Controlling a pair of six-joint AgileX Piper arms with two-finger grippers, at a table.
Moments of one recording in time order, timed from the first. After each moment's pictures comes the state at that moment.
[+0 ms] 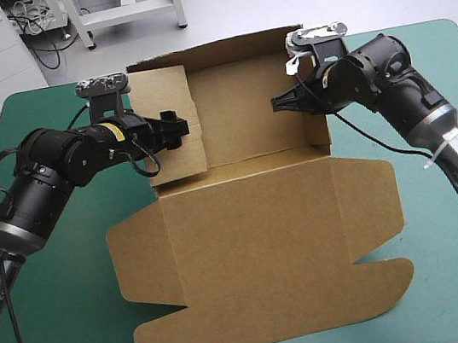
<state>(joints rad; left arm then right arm) -0.48 1.42 -1.49 -0.03 0.84 -0.36 0.45 1.60 -1.73 -0.09 1.05 0.28</state>
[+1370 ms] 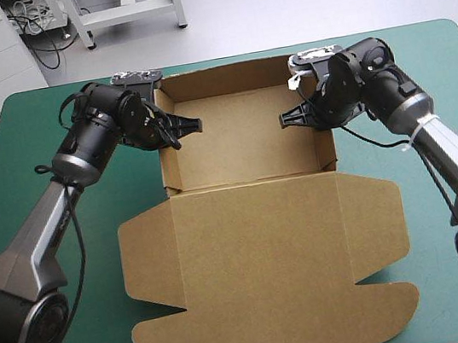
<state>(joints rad) -0.48 1.77 -1.81 0.07 1.17 -0.36 0.38 1.73 -1.73 -0.02 1.18 0.21</state>
